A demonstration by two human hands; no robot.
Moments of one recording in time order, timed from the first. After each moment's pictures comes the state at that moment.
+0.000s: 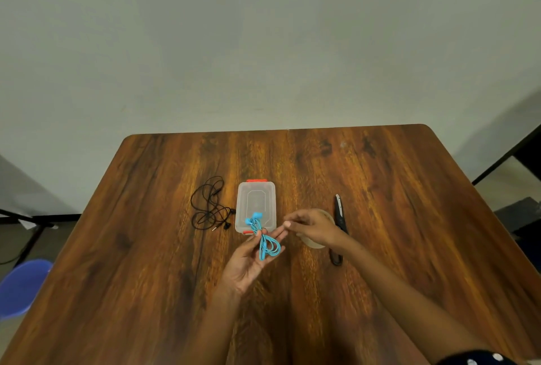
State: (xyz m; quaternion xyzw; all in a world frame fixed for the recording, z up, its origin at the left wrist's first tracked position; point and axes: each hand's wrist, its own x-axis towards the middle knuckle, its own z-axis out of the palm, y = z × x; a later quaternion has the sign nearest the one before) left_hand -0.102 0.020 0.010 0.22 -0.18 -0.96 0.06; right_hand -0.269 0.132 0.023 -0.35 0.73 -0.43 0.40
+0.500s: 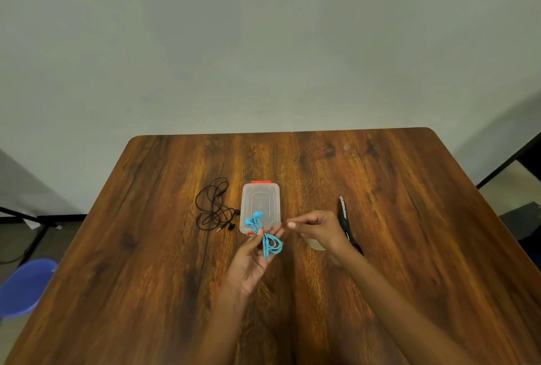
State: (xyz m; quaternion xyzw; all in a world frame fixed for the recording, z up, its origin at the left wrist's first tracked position) left_hand -0.100 0.020 0.012 0.26 -0.16 -0.95 0.12; right_hand -0.236 0.141 0.053 -0.21 0.70 -0.59 0.34
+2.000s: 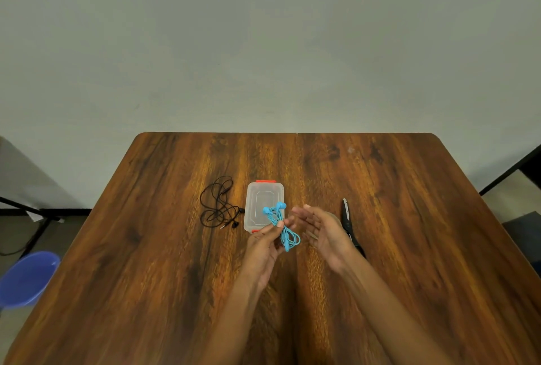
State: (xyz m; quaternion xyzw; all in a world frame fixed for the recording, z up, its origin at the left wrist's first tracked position) left_hand -0.108 0.042 0.051 0.28 -0.37 -0.87 0.17; right_hand -0.216 0.138 0.075 -0.03 0.60 -0.67 0.44
